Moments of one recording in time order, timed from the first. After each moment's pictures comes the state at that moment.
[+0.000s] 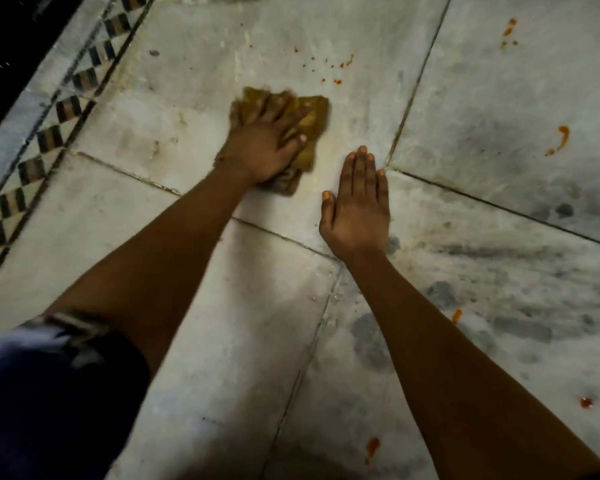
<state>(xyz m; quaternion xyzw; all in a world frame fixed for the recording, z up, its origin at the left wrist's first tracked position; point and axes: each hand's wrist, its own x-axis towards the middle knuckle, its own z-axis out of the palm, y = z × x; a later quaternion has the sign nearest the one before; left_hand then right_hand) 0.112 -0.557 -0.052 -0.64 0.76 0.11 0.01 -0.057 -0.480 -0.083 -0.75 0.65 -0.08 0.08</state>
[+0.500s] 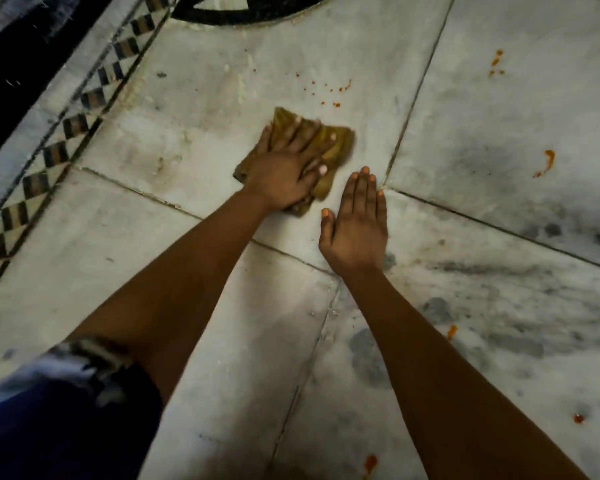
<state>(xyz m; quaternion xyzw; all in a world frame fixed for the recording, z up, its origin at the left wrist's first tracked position) 0.090 -0.553 -0.053 -0.59 0.80 0.09 0.01 -0.055 -0.479 -0.079 -0.74 0.66 -0.10 0.08</state>
